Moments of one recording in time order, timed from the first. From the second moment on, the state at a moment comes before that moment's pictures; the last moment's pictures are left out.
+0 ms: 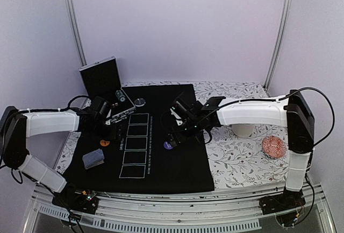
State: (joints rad) left arm -0.44 1.43 0.76 -0.41 -0.12 -0.45; right arm 1.01 1.94 1.50 -0.57 0.13 0.40
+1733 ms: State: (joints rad) left arm -0.30 2.64 2.37 -0.69 -0.02 -0.09; right arm 1.03 1.90 1.41 -0.63 0.12 0.36
